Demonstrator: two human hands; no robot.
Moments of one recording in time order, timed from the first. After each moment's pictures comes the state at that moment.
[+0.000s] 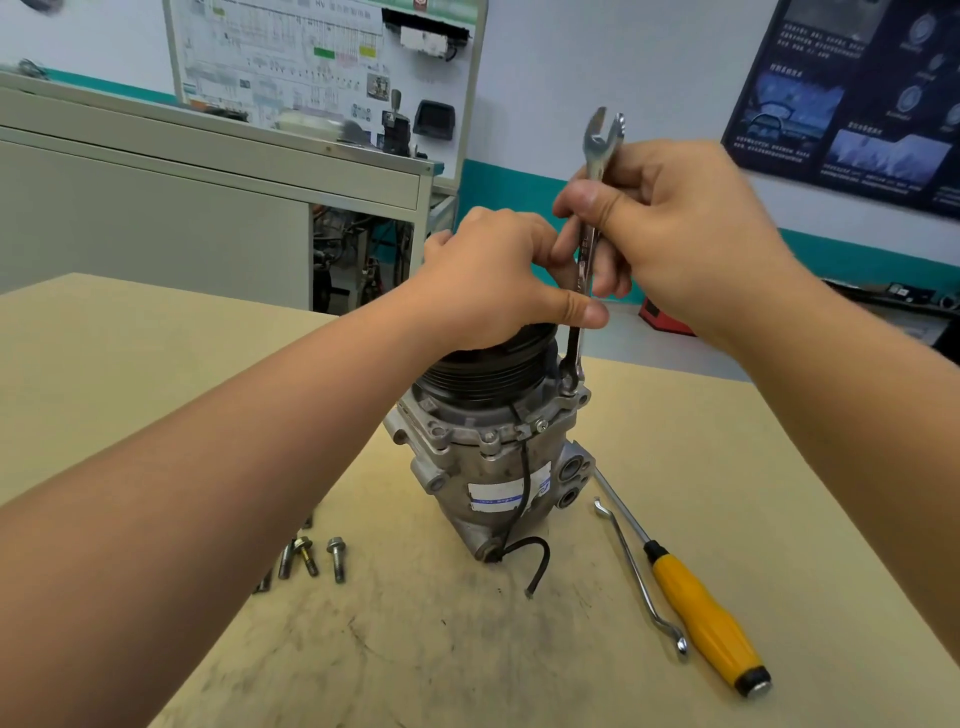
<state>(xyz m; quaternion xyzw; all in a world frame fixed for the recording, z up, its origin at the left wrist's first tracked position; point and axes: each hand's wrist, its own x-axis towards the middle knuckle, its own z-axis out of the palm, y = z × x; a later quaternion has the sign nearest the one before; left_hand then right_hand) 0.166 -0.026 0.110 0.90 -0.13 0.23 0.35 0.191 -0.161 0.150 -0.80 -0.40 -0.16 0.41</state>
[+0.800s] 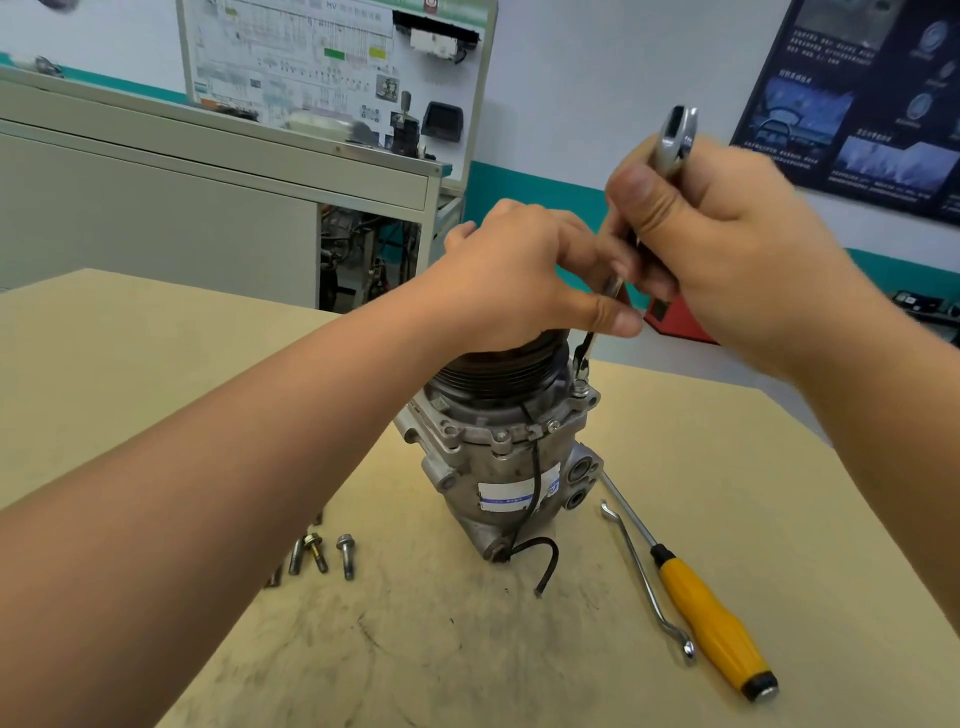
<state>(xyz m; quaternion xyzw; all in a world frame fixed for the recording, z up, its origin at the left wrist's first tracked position) 0.148 -0.030 0.117 0.90 -0.17 0.22 0.35 0.168 -0.172 0.148 -0.77 -0.48 -0.16 0.40</state>
